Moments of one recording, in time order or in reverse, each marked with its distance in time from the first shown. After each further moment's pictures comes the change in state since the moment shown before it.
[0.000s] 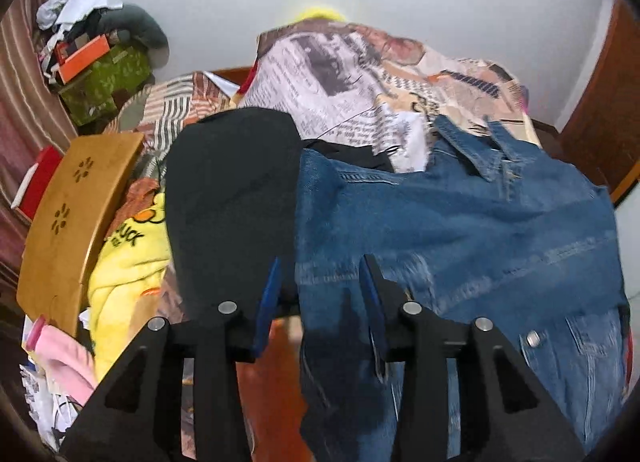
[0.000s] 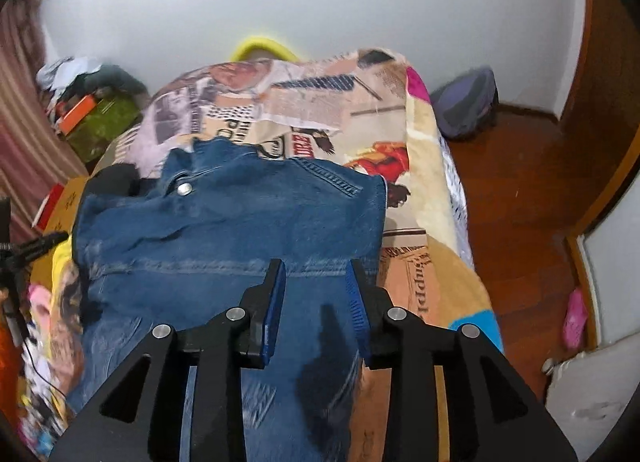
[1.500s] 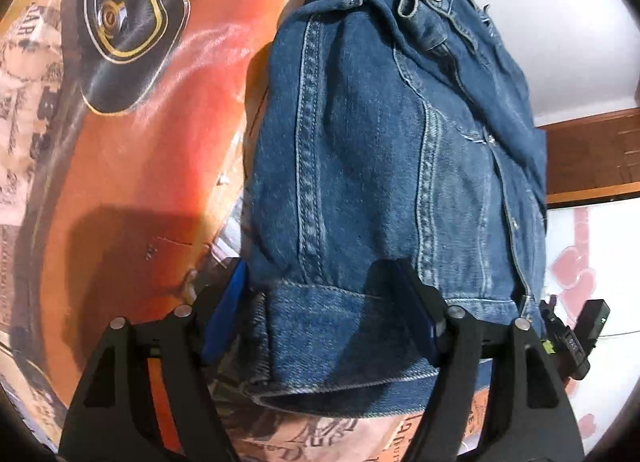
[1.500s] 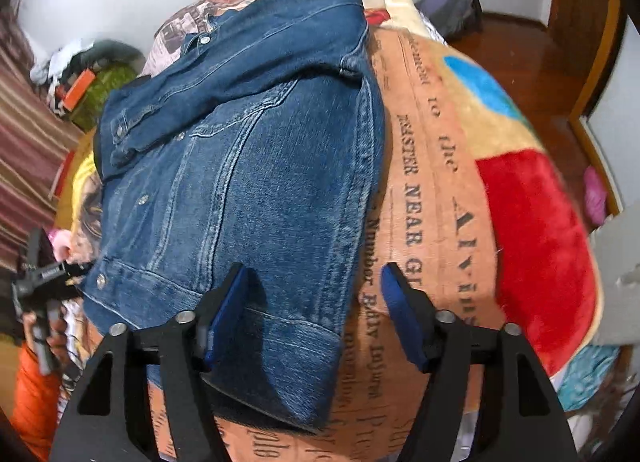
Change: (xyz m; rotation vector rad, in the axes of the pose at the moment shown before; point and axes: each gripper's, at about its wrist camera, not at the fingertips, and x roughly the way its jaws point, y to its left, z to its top) left arm 0.008 0.022 -0.248 -0.456 0.398 -0.467; right arm -0.027 0.018 -0.192 0.203 0.210 0.087
